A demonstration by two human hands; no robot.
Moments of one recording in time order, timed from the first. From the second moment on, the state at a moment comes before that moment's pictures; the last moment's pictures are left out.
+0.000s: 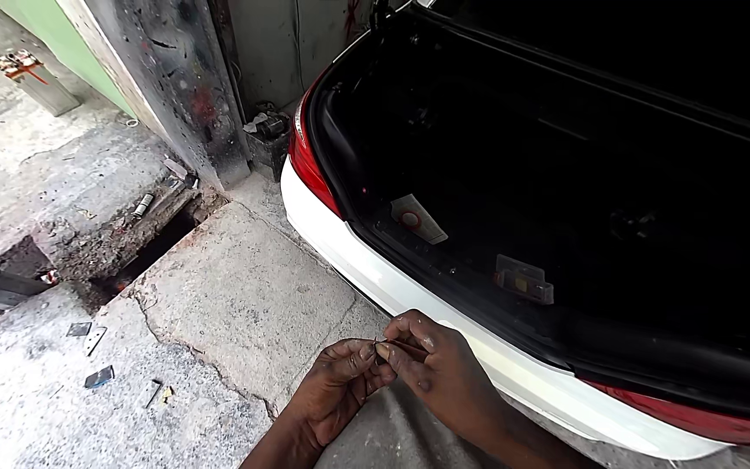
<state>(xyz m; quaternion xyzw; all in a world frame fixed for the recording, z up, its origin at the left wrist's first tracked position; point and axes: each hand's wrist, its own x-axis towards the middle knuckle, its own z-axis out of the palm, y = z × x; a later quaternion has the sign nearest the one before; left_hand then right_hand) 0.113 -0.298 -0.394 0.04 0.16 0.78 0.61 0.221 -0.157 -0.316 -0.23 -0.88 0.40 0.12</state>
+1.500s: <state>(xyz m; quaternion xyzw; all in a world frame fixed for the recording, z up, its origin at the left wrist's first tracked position) 0.128 -0.237 -0.409 0.02 0.07 0.75 0.66 0.254 -0.110 -0.351 -0.17 -0.91 0.29 0.24</state>
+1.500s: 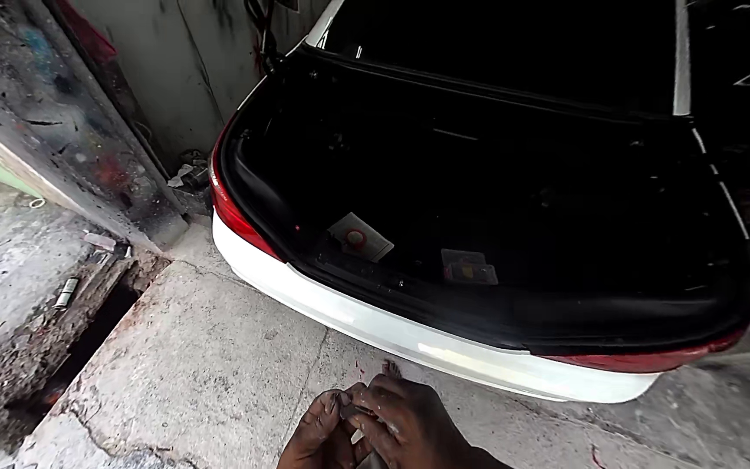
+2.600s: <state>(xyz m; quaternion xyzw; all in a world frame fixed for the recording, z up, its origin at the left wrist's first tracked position) 0.029 0.200 -0.668 0.53 0.84 0.10 0.01 0.189 0.488 -0.777 -0.60 -0.74 0.26 -0.15</state>
